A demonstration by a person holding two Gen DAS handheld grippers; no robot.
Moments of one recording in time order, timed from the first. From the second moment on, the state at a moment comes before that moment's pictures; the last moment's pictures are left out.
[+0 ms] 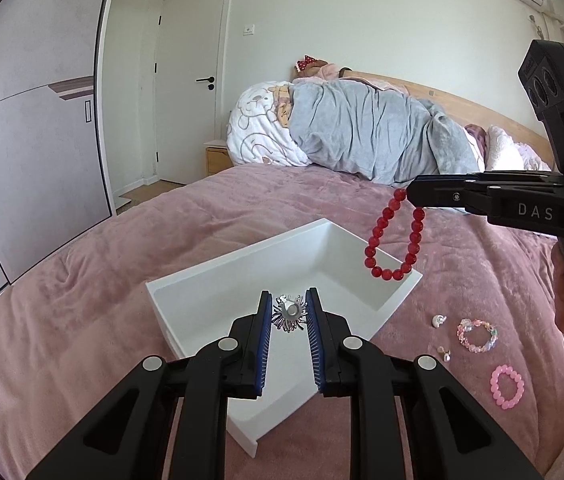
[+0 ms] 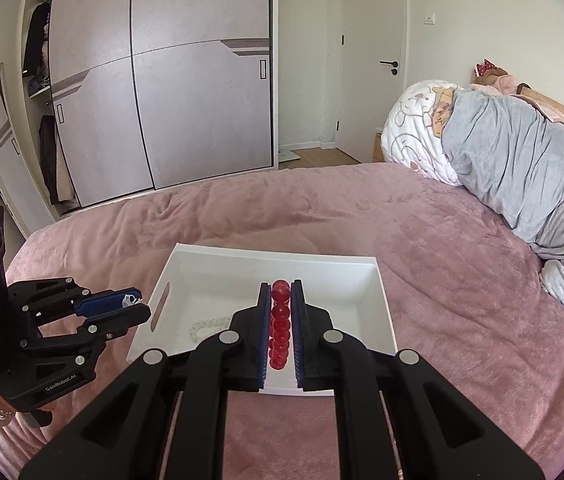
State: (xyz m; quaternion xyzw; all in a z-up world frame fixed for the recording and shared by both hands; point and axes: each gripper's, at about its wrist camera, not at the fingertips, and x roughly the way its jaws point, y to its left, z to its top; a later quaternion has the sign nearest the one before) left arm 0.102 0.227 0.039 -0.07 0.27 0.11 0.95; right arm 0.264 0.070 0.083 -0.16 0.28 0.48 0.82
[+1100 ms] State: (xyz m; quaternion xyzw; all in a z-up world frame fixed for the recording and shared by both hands) left arm 0.214 0.299 -0.043 -0.05 0.43 0.16 0.89; right arm 0.332 0.180 -0.034 -0.26 0.36 0.45 0.77
